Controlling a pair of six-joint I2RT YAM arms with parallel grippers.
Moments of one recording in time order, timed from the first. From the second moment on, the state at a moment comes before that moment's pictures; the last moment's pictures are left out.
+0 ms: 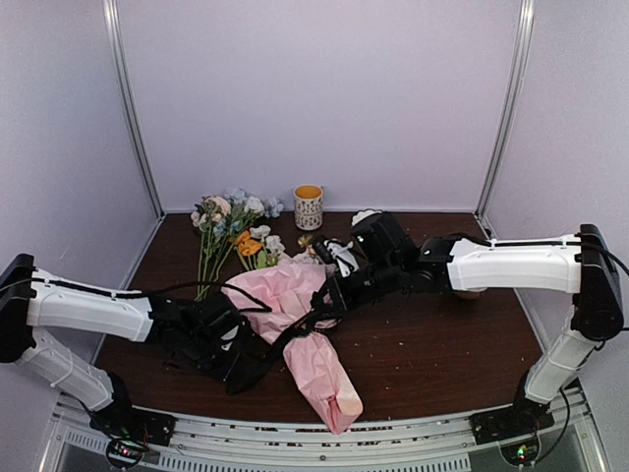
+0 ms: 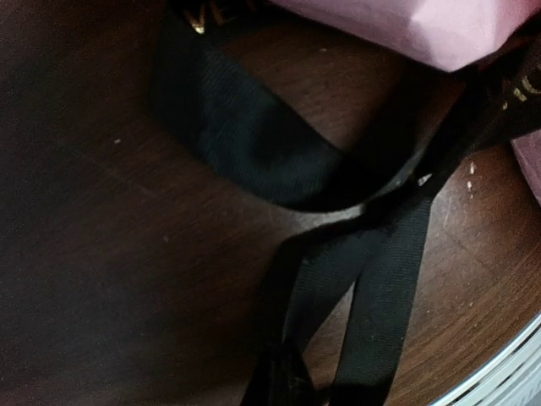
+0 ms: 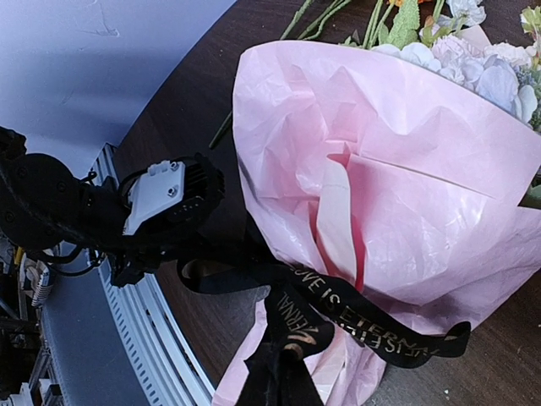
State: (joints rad) left arm -0.98 1.38 0.65 -0.52 0.01 -0.56; right arm 0.94 1.65 1.19 -0.24 -0.31 0.45
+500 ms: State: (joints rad) left arm -1.06 0.72 0.83 -0.71 -0.31 -0.41; right arm 0.94 1.64 1.26 -0.31 -0.26 0.40
